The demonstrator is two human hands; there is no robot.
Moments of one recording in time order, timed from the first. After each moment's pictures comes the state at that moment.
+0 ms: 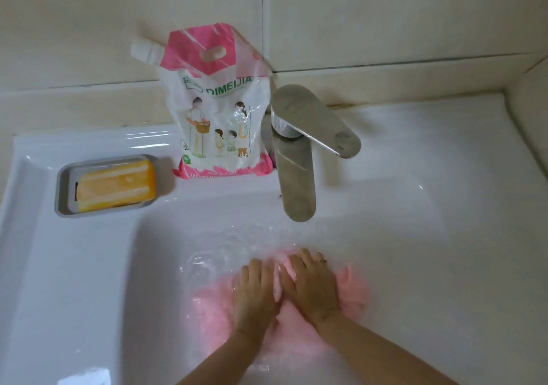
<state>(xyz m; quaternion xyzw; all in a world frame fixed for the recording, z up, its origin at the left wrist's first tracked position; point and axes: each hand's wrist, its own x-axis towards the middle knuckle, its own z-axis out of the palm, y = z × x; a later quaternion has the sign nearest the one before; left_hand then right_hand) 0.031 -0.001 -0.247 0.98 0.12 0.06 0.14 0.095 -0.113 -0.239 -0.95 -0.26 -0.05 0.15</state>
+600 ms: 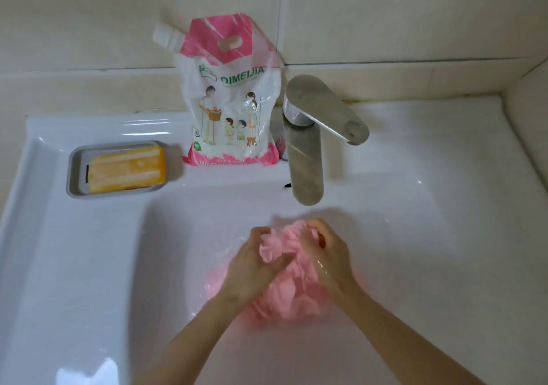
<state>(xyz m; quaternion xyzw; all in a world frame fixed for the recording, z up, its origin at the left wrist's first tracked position) 0.056 0.027 -0.148 0.81 0.24 -0.12 0.52 0.119 -0.114 -0.154 -0.85 0.01 0.20 0.48</state>
